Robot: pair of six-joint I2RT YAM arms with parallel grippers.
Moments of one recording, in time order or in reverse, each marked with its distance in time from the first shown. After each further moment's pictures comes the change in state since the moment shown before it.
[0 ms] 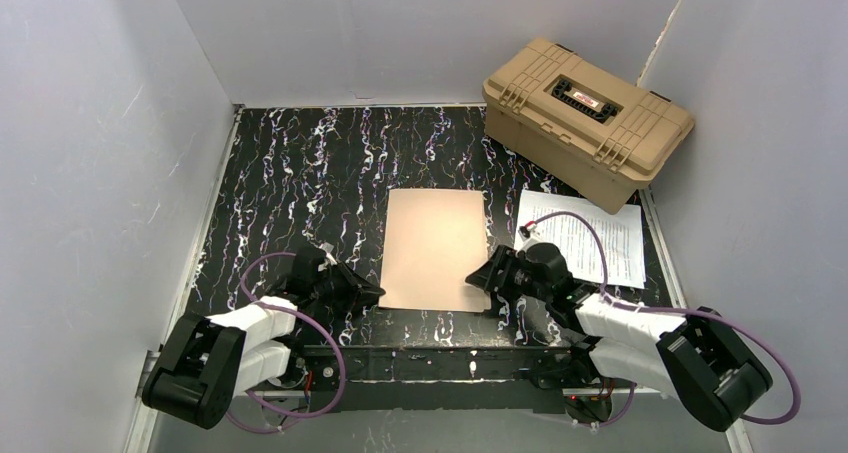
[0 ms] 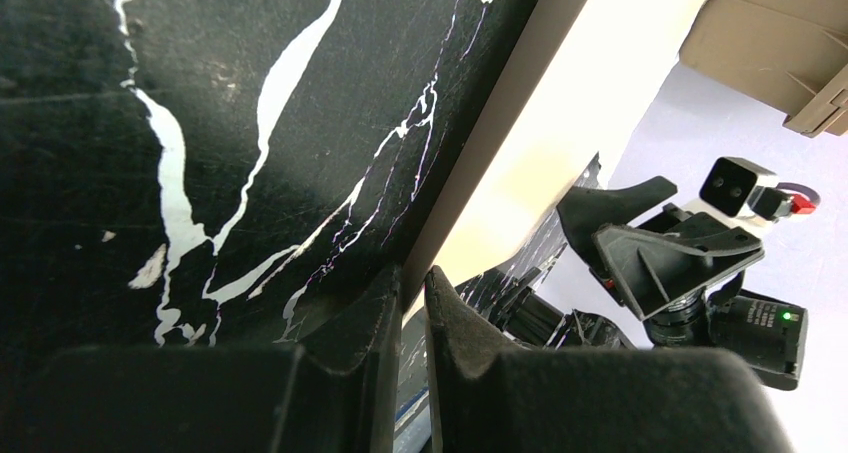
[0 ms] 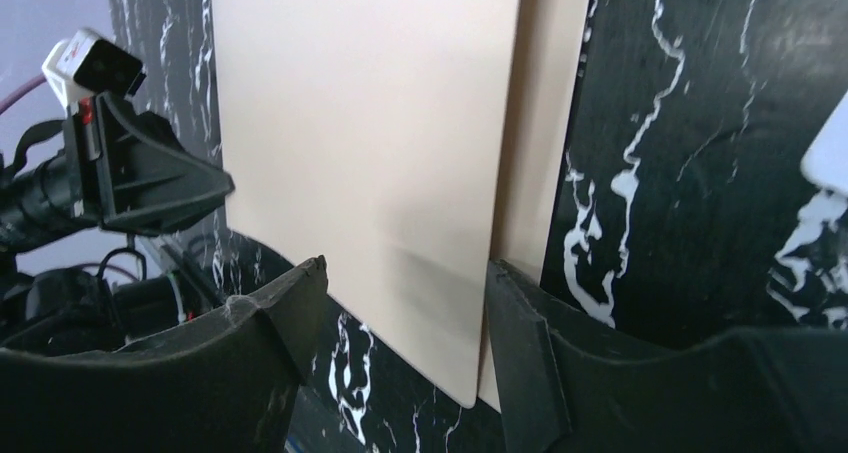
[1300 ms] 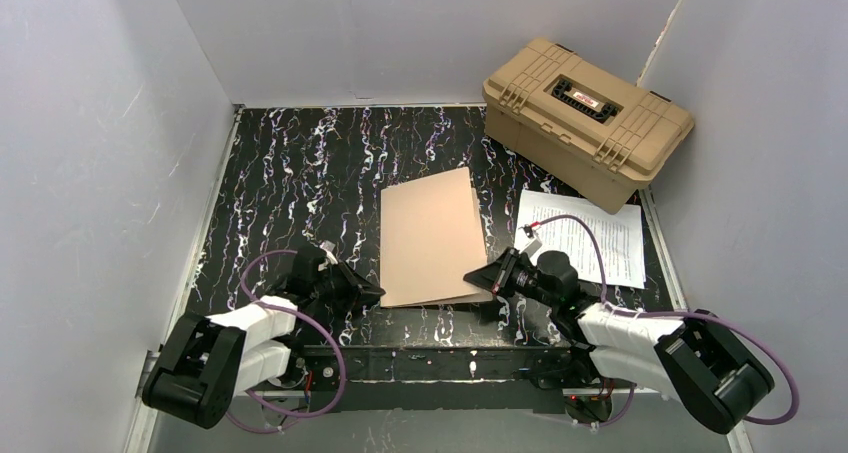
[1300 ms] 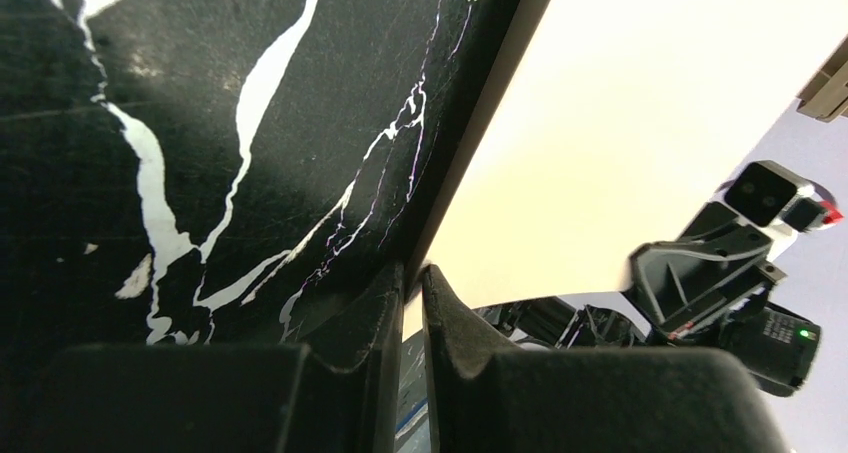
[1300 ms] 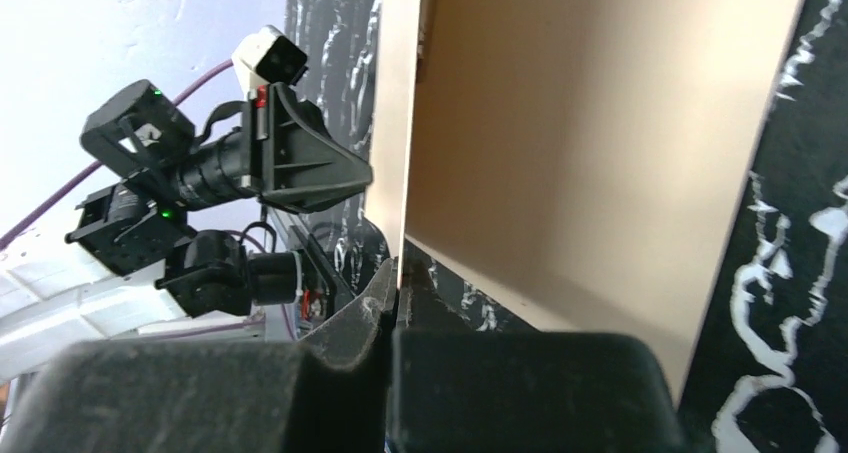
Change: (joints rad) left arm 0.000 0.007 0.002 0.014 0.006 0.033; right arm 0.008 -0.012 -0.123 0.370 -0.109 0.159
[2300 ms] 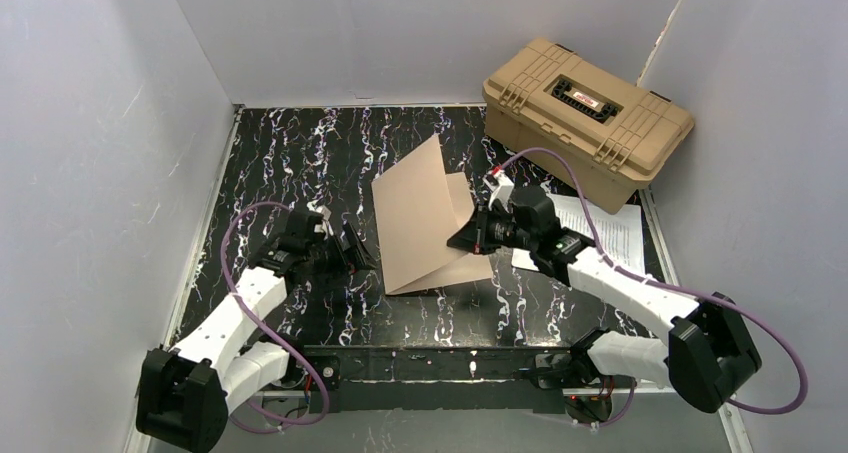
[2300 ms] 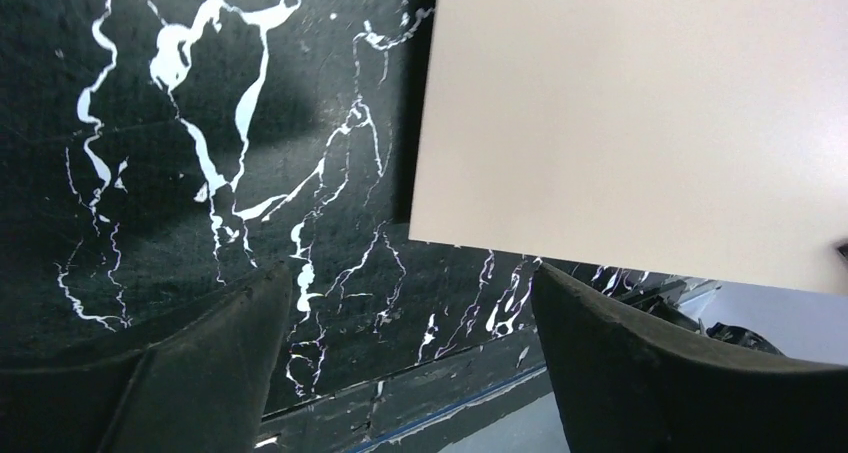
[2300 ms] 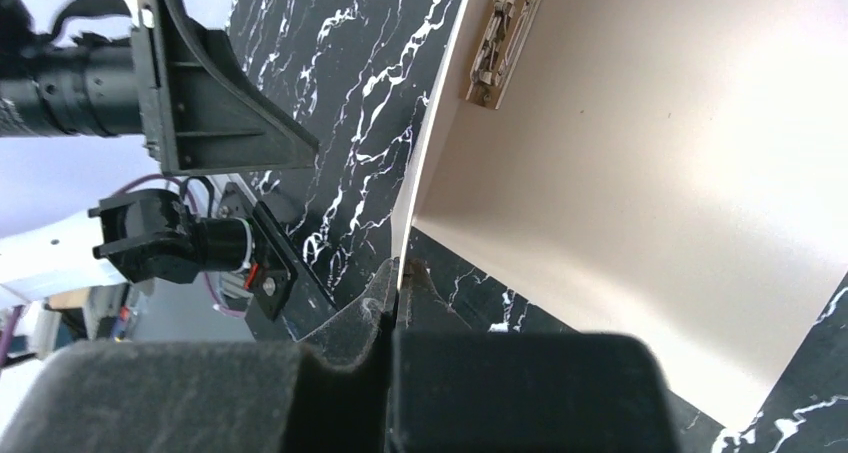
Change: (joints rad) left arm 0.003 -0.158 0.426 -0.740 -0.190 0.364; right arm 0.001 0.079 0.574 -0.623 -0.090 -0.411
